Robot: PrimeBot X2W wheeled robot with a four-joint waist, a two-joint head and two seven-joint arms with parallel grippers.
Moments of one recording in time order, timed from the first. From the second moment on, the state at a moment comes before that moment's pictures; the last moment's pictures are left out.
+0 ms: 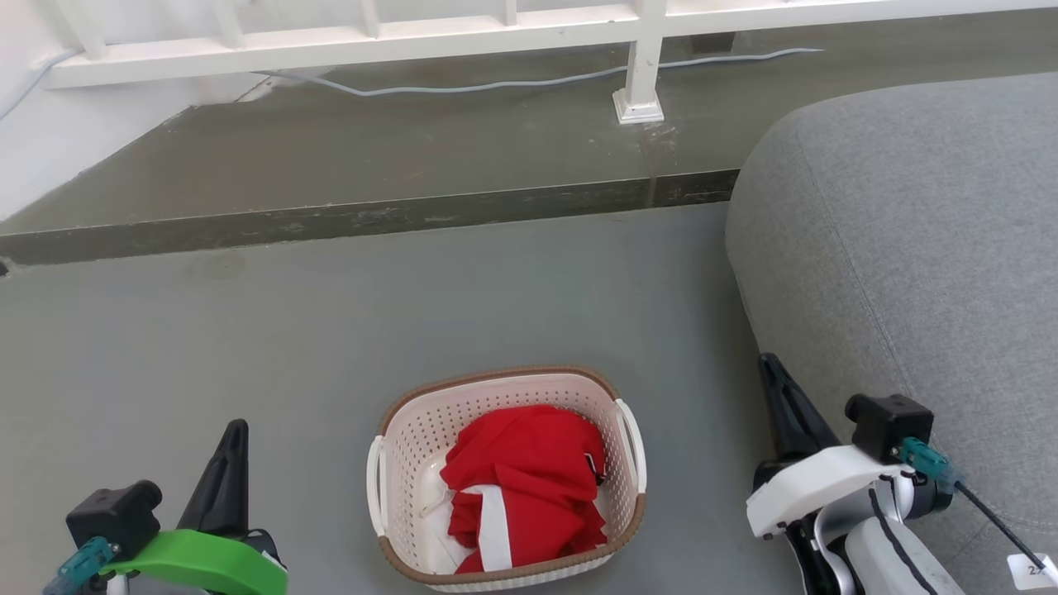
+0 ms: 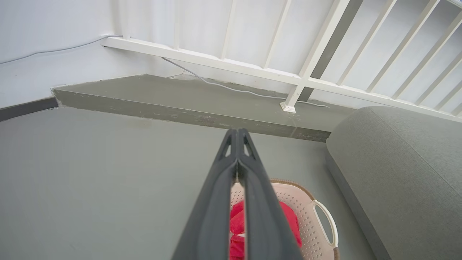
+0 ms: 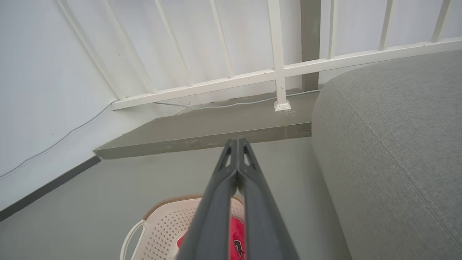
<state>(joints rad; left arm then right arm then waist) 0.02 0.17 -0.15 0.22 -0.55 -0.12 -0.24 -0.05 -0.07 0.28 0.29 0.31 -0.03 -0.25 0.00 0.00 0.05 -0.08</state>
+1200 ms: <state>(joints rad) 0.02 0.13 -0.07 0.24 -0.96 -0.12 -0.11 -0.05 -0.06 0.15 0.27 0.82 0.02 -0.14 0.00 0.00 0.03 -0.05</state>
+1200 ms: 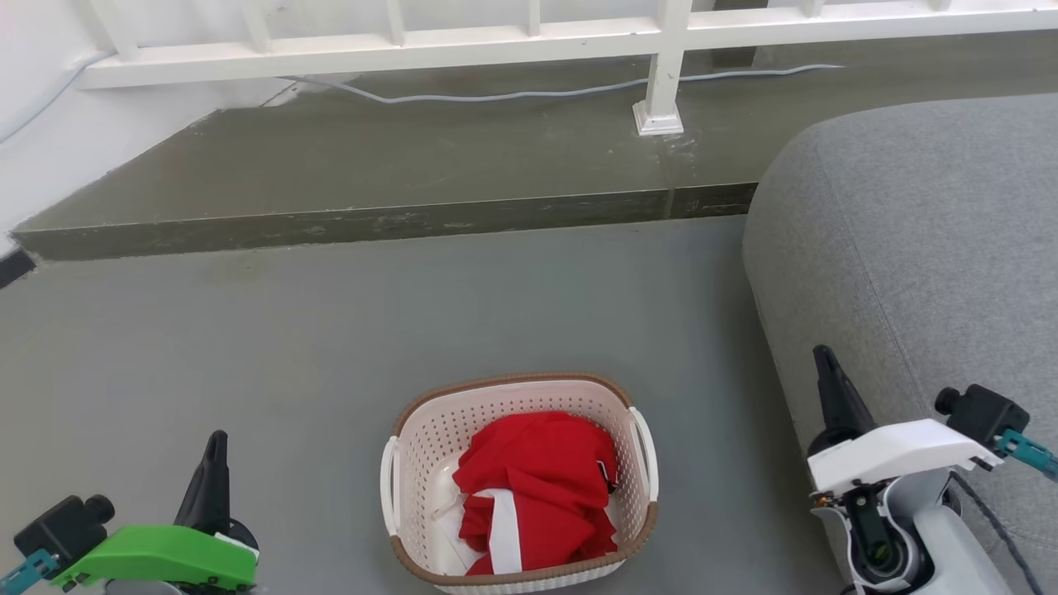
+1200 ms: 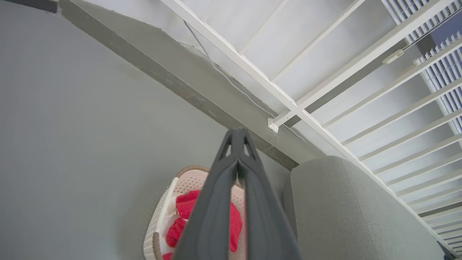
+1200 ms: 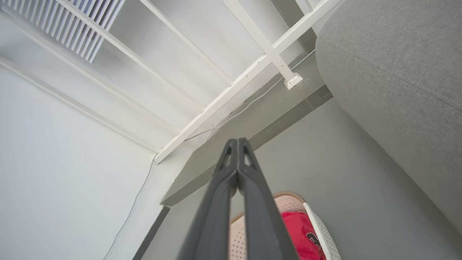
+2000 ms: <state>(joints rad) 0.00 0.10 -0.03 0.25 -1.21 -0.12 -0.03 -0.05 -0.07 0.07 0.27 1.14 0.05 -0.06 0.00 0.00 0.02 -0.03</state>
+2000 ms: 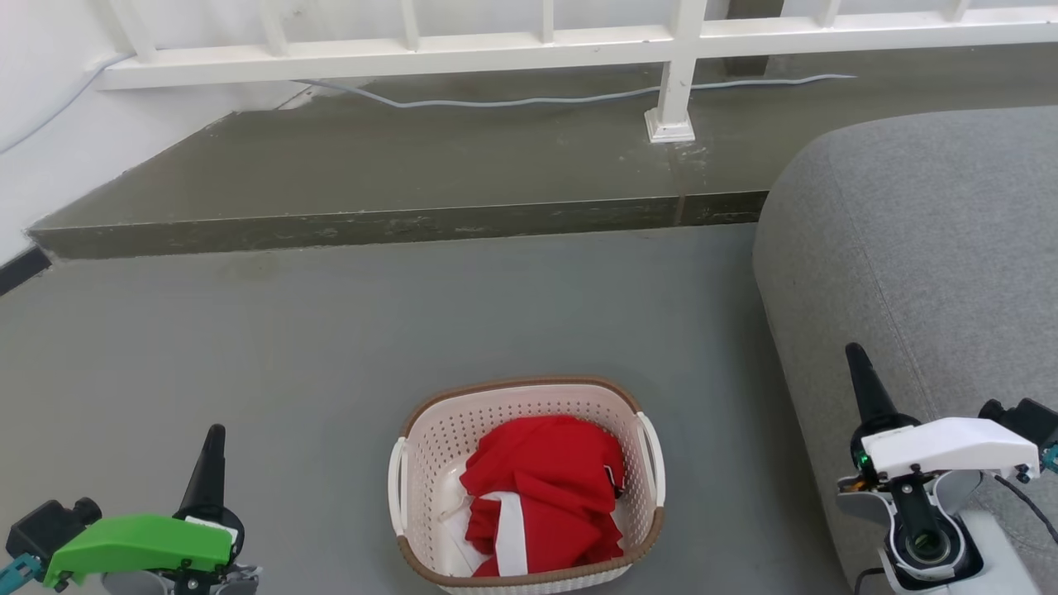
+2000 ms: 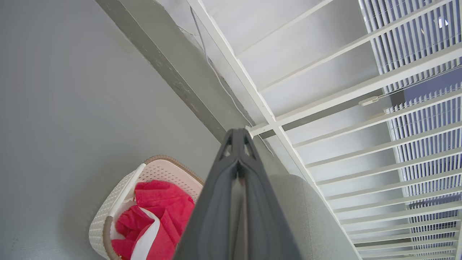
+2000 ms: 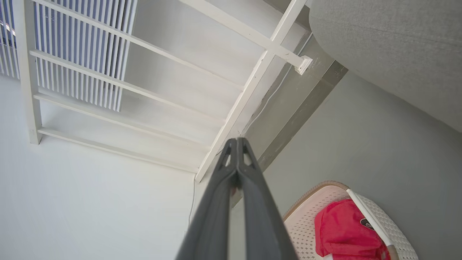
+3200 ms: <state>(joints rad) -0.04 0.05 0.05 0.28 -1.59 -0.12 0.08 -0.05 -0.07 -0.06 0.27 1.62 0.11 0.05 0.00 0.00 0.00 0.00</state>
